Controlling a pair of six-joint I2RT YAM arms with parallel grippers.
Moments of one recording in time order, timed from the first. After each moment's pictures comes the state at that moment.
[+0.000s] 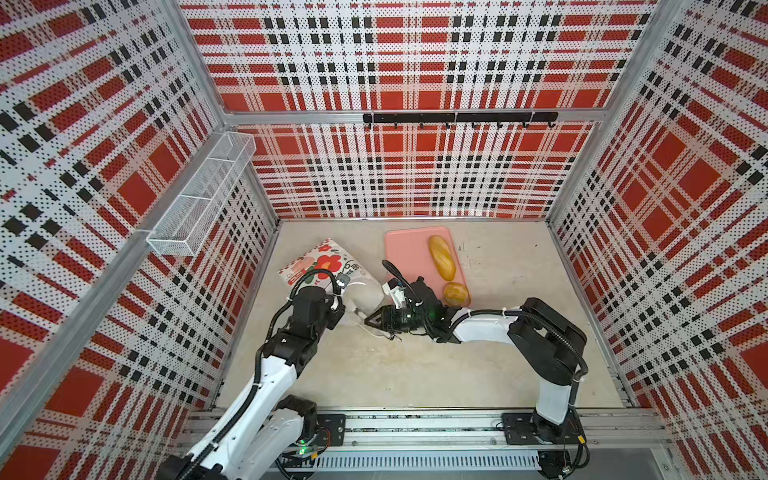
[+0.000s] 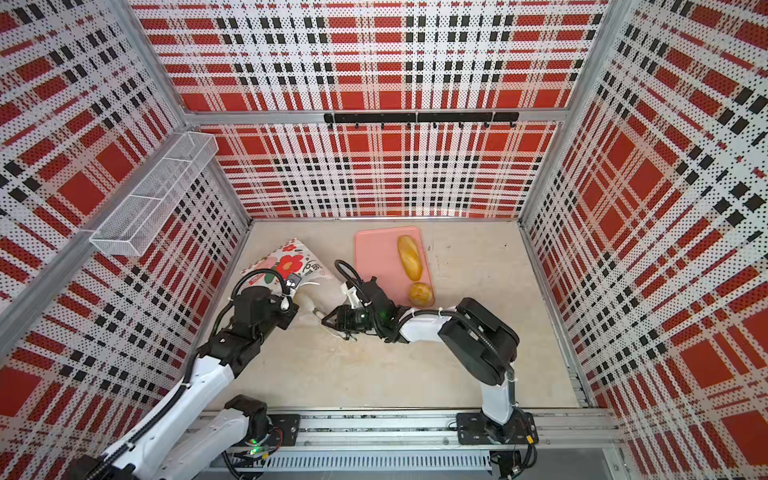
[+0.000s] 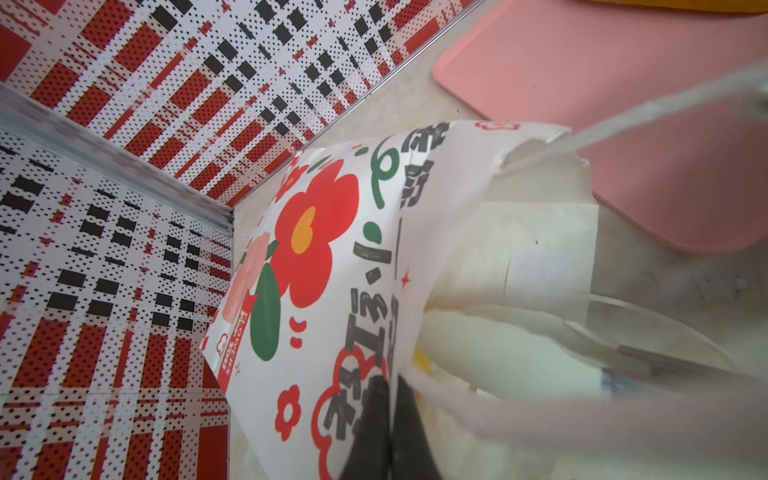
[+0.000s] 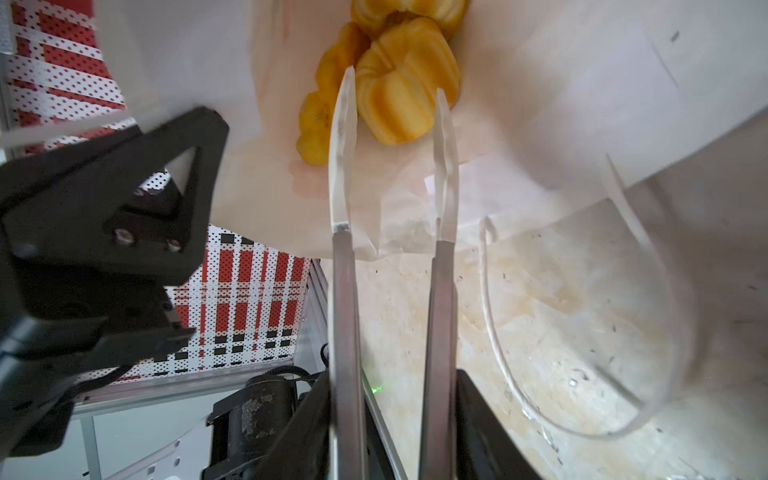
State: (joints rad) left arm -0.28 0.82 0.55 -0.26 -0.16 0.48; right arm 0.91 1.89 1.05 0.40 -0.50 0.98
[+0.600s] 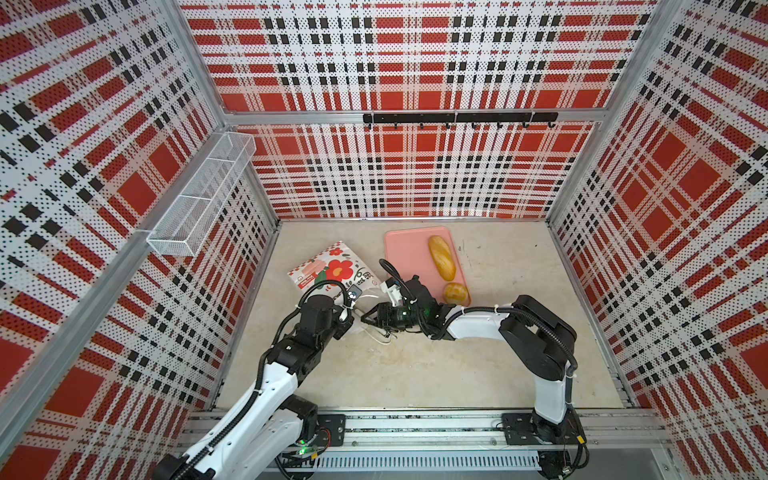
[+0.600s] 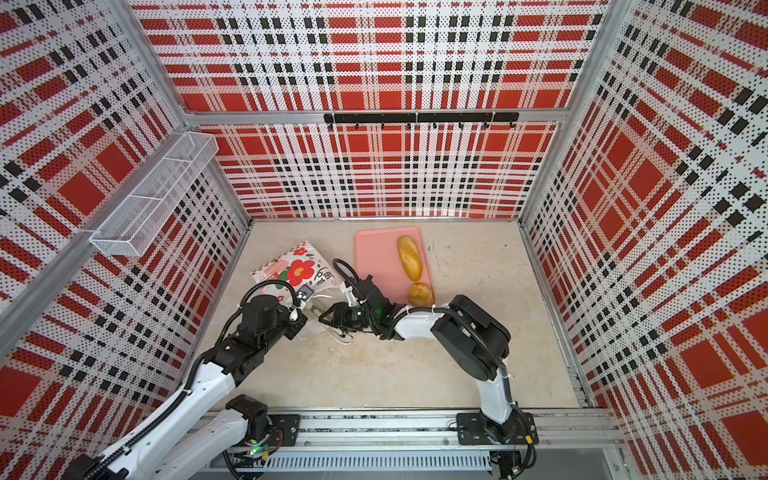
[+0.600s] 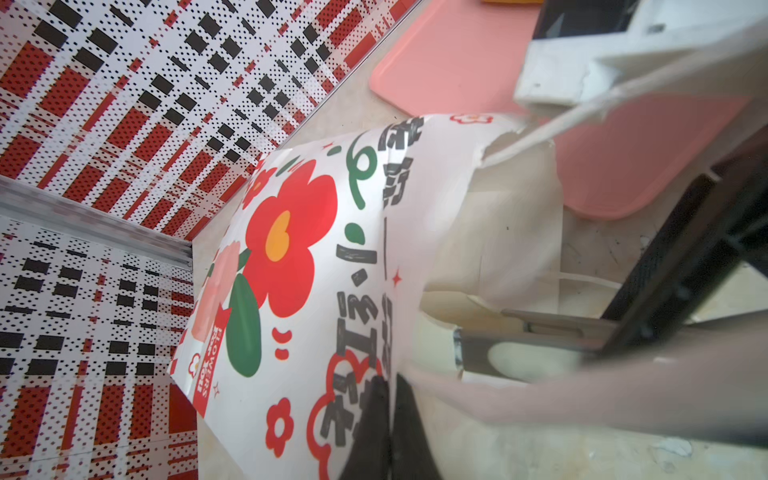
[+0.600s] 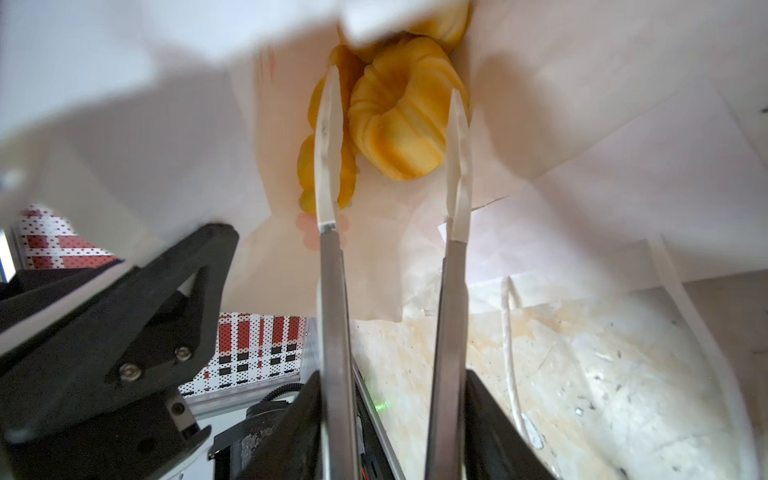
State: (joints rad) left arm -0.39 0.81 0.51 -0.26 -0.17 0.49; right arm 0.91 1.94 1.09 0.37 -0.48 1.05
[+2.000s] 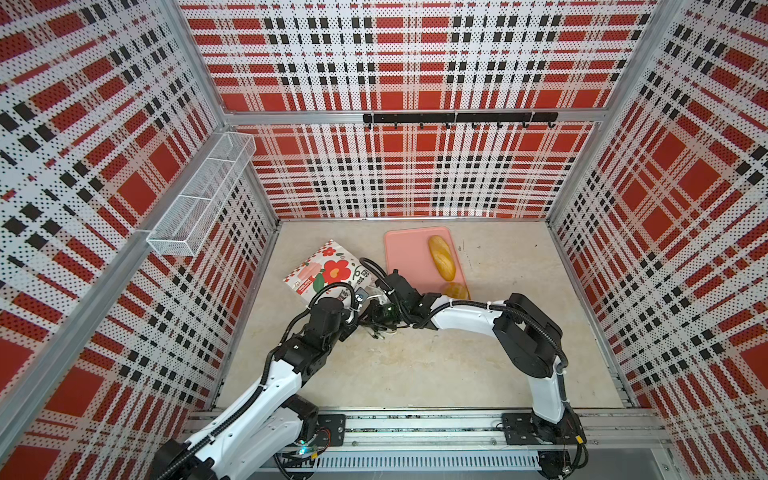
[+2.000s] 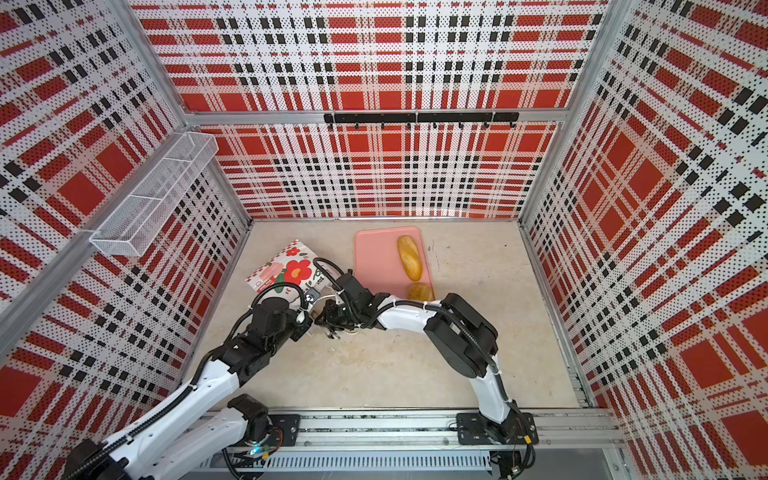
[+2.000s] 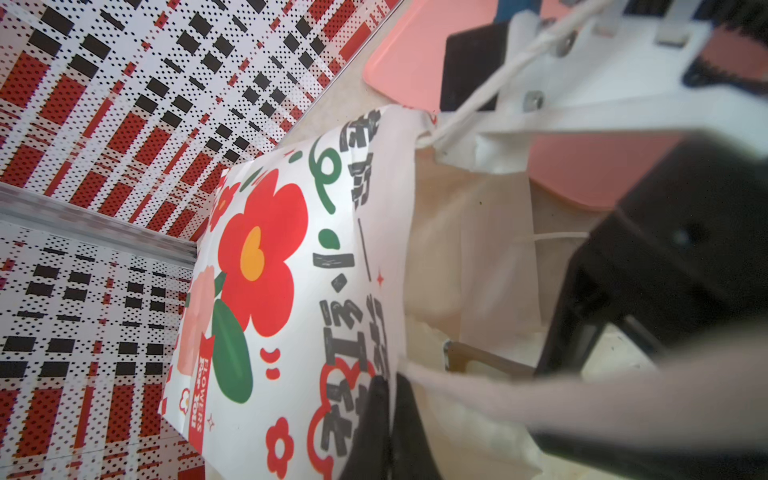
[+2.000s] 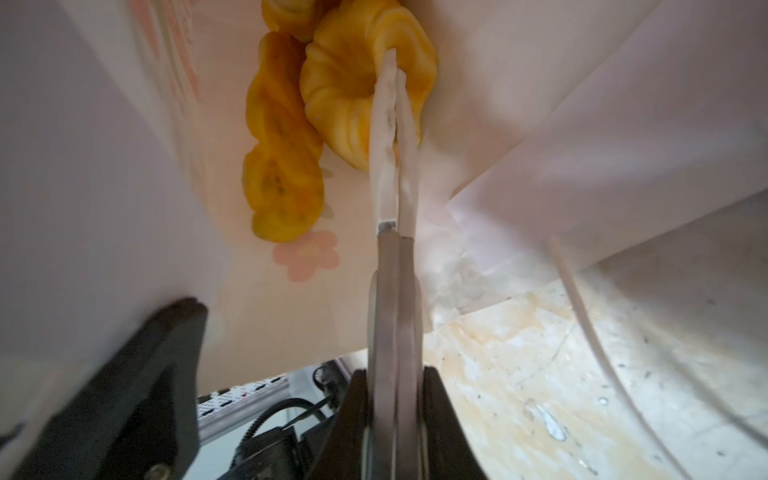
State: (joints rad) left arm -0.48 0.85 0.50 -0.23 -0.27 0.48; right arm 0.95 2.02 1.35 -0.03 -0.41 1.04
